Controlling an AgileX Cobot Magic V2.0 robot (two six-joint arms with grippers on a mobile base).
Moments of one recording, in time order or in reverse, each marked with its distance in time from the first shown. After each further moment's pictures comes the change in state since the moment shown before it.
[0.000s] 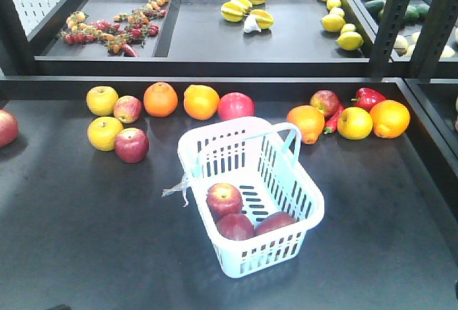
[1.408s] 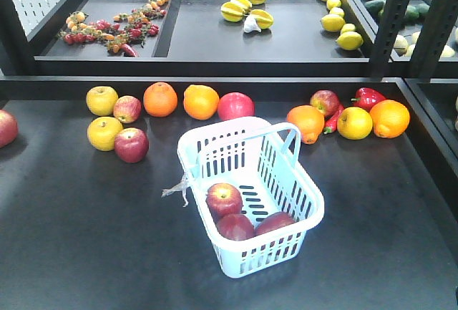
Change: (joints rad) left arm 0.547 -0.509 0.004 0.154 0.066 0.098; right arm 0.000 -0.004 0.000 0.000 0.028 0.002
